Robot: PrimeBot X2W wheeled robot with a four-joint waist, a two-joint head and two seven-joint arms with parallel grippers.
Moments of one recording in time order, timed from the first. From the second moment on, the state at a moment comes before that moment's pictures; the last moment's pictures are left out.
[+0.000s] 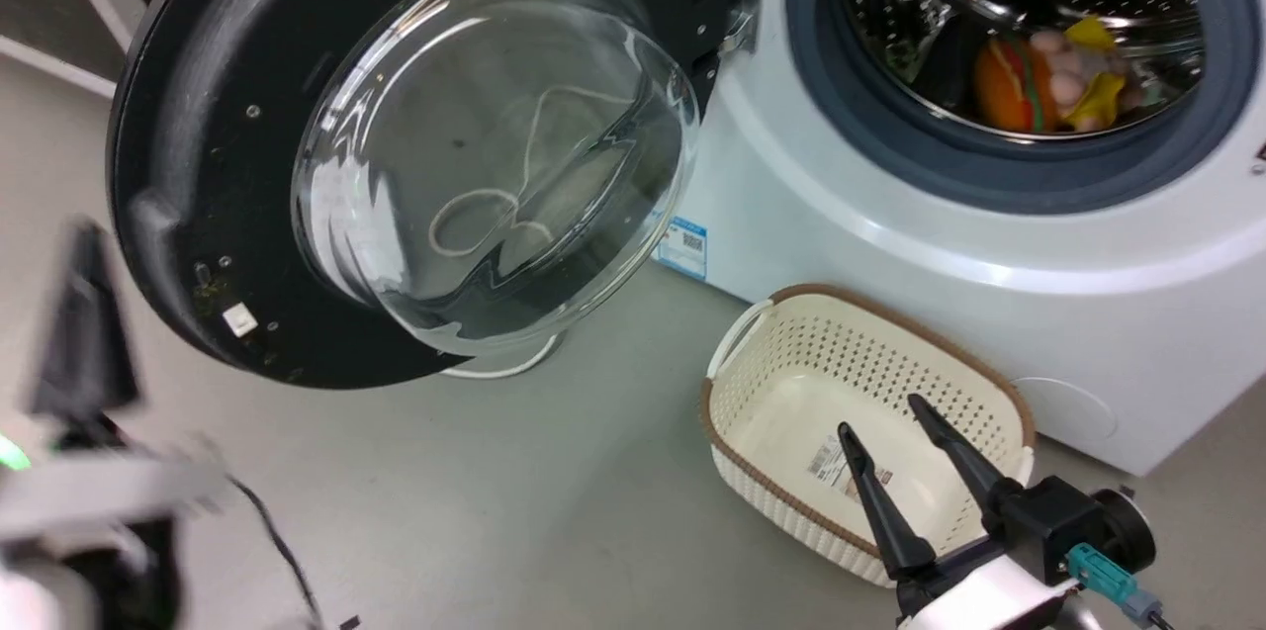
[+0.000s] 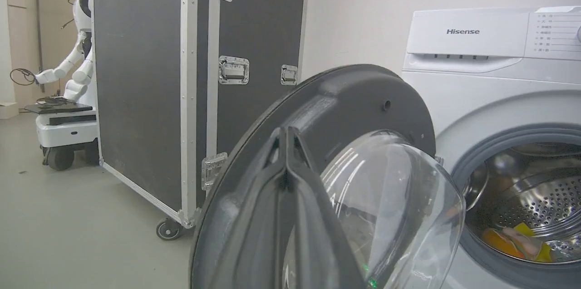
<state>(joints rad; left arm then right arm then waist) -0.09 0.18 0.19 -0.24 -0.30 -0.04 -0.15 -0.04 -0.11 0.21 0.10 0.11 0.13 -0.20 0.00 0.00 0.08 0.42</state>
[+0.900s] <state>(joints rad) -0.74 0.42 0.48 0.48 -1.14 0.10 0.60 -0.09 -0.18 0.31 0.03 0.12 0.13 -0.21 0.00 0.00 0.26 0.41</state>
